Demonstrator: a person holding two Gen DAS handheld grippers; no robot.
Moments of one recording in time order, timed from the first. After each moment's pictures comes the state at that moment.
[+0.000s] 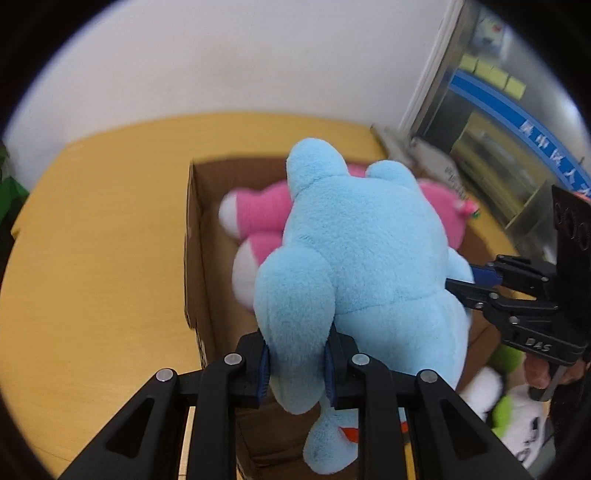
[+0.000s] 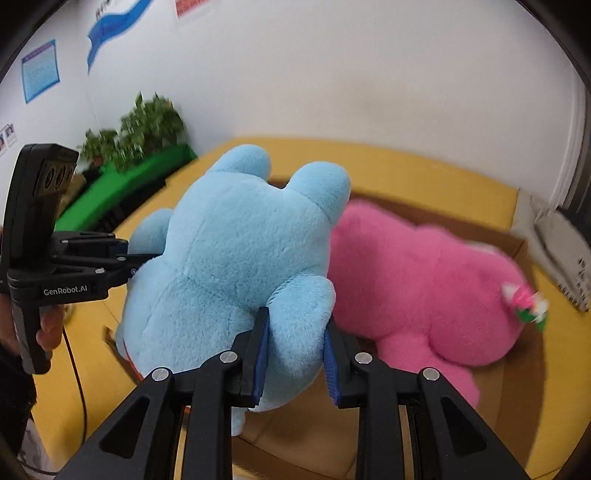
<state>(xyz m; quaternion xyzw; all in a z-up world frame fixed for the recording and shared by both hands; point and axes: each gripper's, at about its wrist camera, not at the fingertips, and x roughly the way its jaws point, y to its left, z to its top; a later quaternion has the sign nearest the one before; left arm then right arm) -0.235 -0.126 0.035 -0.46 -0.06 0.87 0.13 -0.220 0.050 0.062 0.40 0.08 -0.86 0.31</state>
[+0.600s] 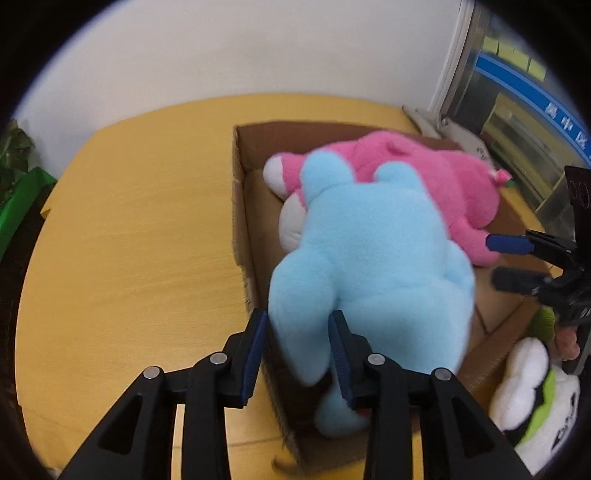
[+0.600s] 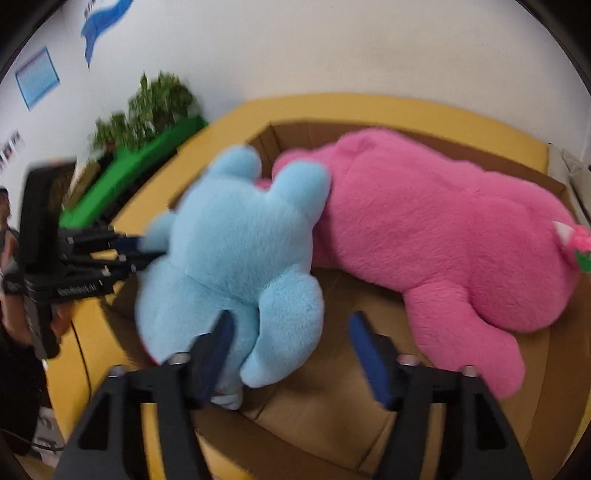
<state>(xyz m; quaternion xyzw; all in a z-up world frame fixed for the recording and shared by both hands) -0.204 -0.146 0.037 -0.46 -0.02 0.88 0.07 -0.232 0.061 0.030 0.44 0.03 -0.82 0.35</state>
